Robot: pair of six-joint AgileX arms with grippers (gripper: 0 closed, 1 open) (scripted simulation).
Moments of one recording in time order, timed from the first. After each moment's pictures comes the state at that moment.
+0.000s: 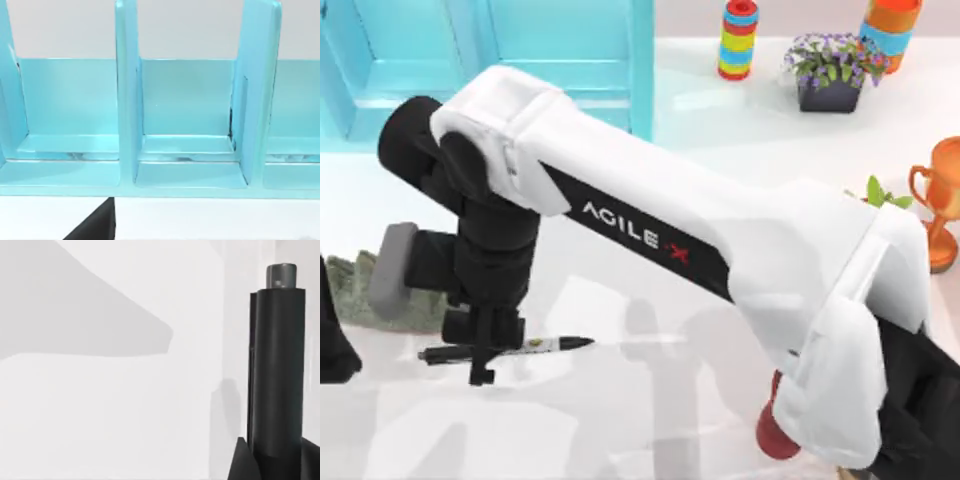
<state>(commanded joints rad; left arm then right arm) 0.00 0.00 0.00 0.00 0.00 0.00 0.96 2.71 2.68 -1.43 -0.26 -0.60</state>
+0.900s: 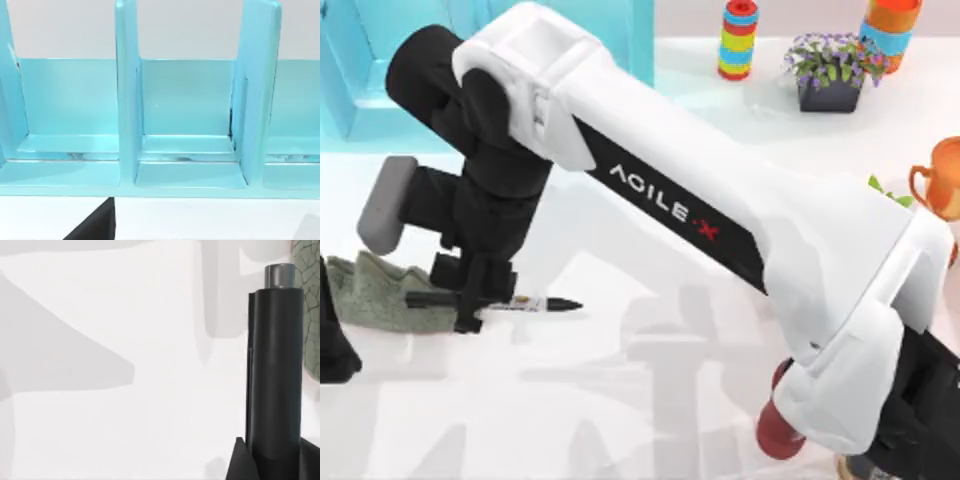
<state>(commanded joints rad) 0.00 0.00 0.00 0.00 0.00 0.00 0.92 2.74 2.89 -1.49 -0.29 -0.54</state>
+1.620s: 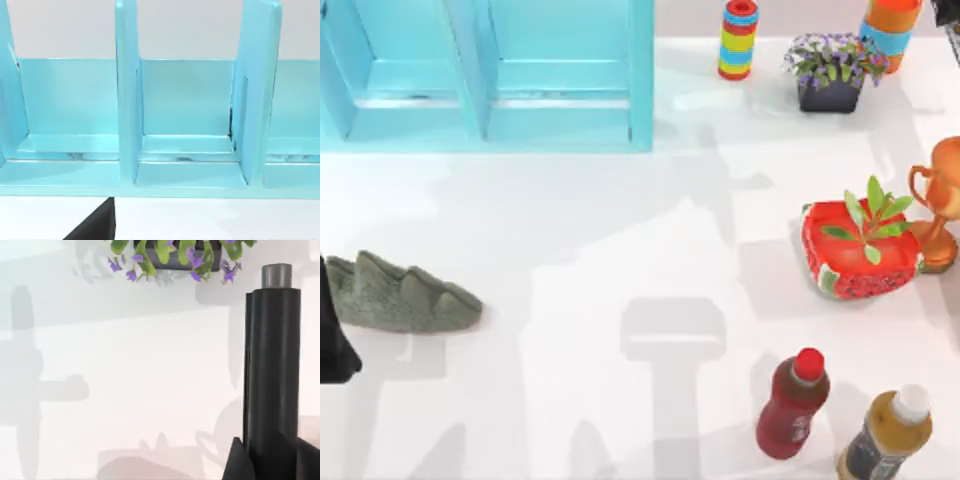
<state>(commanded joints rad) 0.00 0.00 0.00 0.00 0.00 0.00 0.04 2.17 2.27 -1.24 -0.11 0.08</state>
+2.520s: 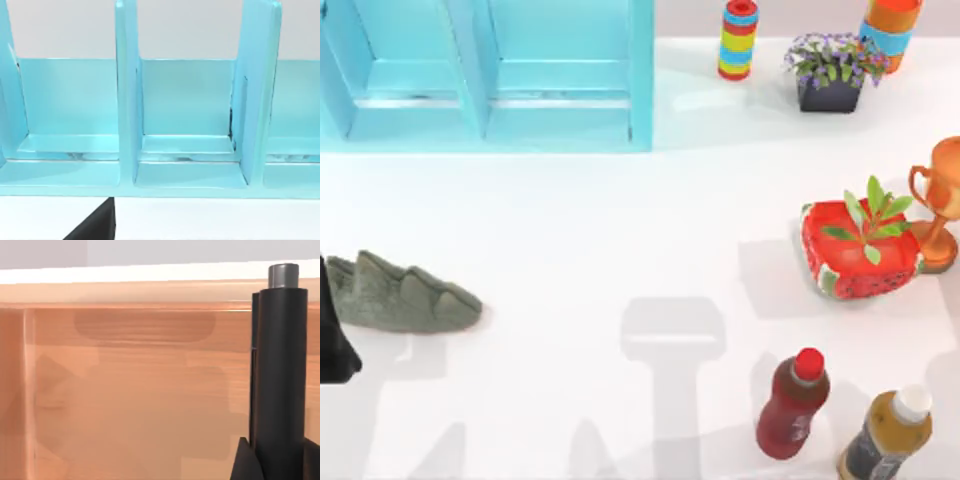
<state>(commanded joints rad) 0.00 0.00 0.00 0.00 0.00 0.00 -0.60 1.55 1.14 -0.74 0.10 1.00</state>
